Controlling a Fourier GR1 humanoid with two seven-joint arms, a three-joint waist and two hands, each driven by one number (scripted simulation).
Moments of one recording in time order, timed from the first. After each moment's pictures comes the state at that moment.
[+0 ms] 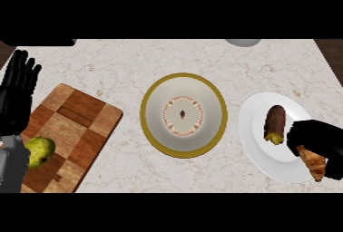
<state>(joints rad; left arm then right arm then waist) -0.26 0.33 0.22 -1.47 0.15 0.03 -0.02 -0.16 -0.63 0.09 -1.27 1.26 0.19 -0.86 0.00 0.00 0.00</state>
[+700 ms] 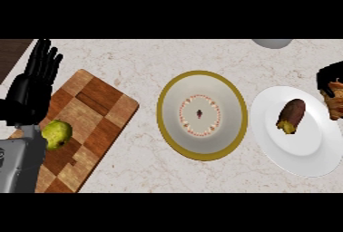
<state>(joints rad) -0.34 0.28 0.15 -1.47 0.14 0.01 -0.03 -0.68 -0.70 -0.12 -0.71 1.18 0.18 -0.89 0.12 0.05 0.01</state>
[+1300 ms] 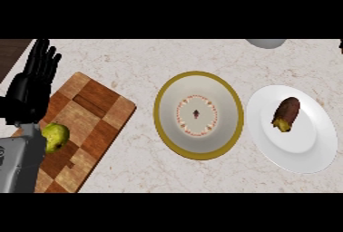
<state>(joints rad) -0.35 0.28 0.16 -1.46 0.13 0.02 -0.02 -0.98 -0.79 -0.23 -0.46 1.03 0.18 -1.01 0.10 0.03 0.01</state>
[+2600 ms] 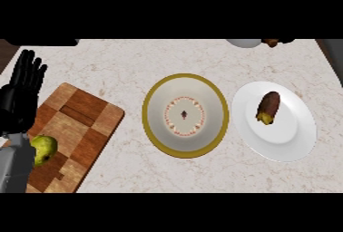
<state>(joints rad) -0.28 0.31 0.21 -1.45 0.14 0.03 -0.03 -1.35 -0.49 -0.05 -0.39 0.81 0.48 -0.84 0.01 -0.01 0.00</state>
